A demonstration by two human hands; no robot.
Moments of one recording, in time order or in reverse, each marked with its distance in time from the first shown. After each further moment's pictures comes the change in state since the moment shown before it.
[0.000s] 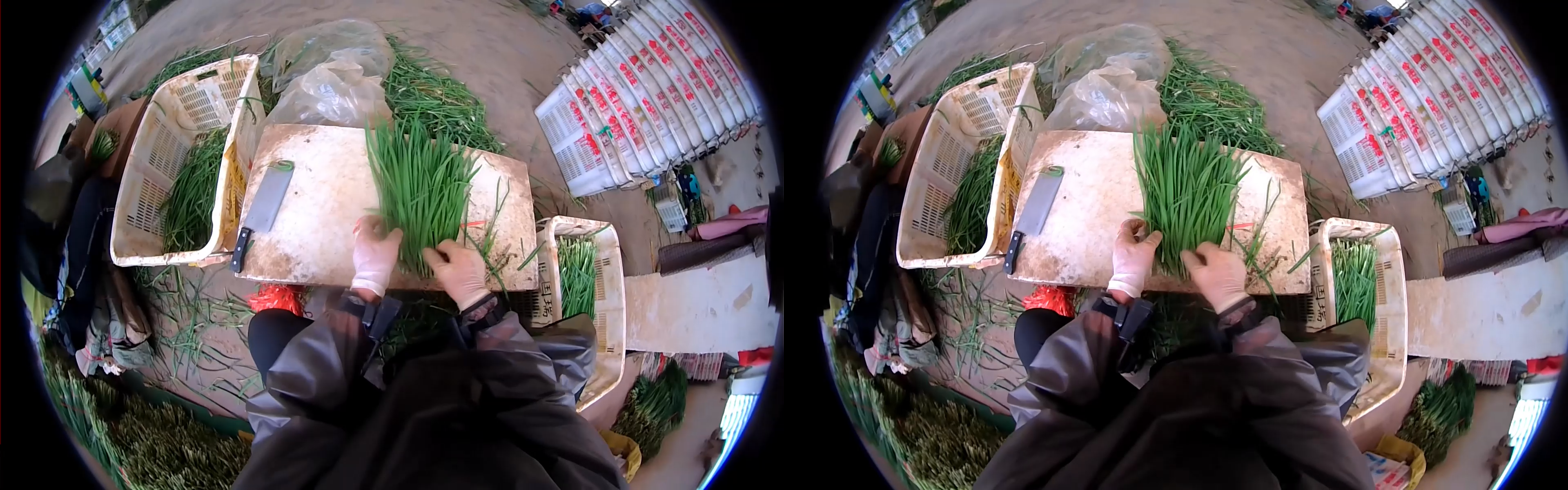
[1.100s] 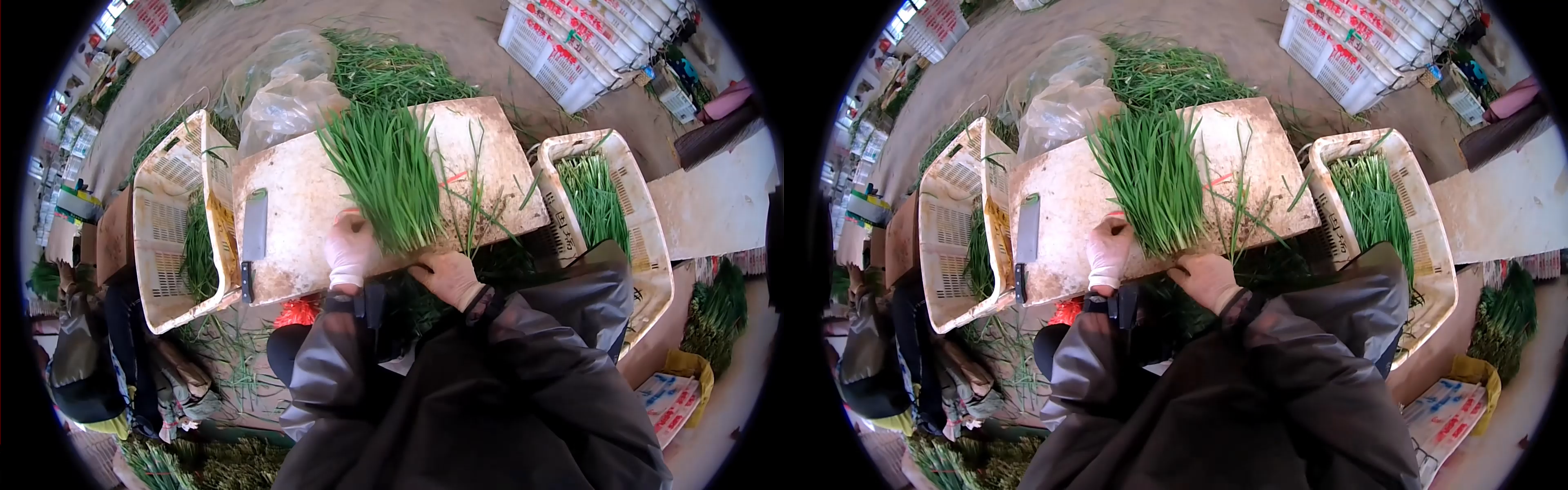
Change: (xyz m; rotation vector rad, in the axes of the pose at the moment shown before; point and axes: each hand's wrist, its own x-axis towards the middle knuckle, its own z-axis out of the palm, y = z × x) left_hand -0.002 0.054 -0.034 0.474 -0.265 0.009; right_hand -0.076 0.012 0.028 0.129 -0.050 -0.061
